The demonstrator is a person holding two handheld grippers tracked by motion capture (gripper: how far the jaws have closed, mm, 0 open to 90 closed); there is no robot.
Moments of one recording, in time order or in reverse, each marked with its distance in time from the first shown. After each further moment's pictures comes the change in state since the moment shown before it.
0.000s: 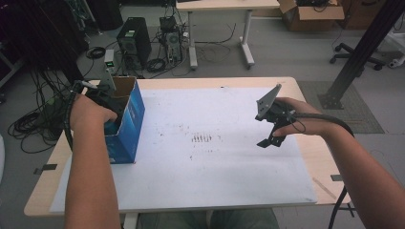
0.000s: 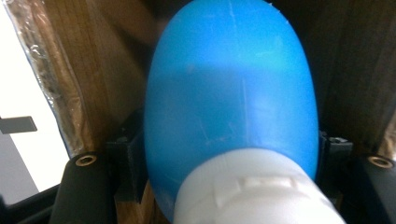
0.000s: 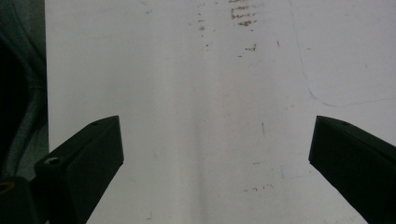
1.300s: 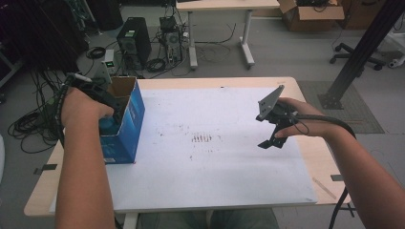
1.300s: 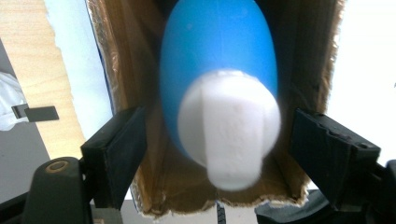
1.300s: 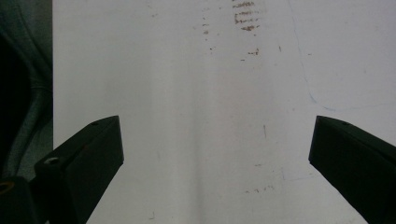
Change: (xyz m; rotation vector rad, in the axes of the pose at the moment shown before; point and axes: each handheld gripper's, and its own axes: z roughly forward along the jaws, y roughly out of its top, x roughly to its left) left arm -0.008 -0.019 -0.034 -0.044 0.029 0.008; right arm 0.005 -0.001 -0.004 -0.019 -0.003 -0.019
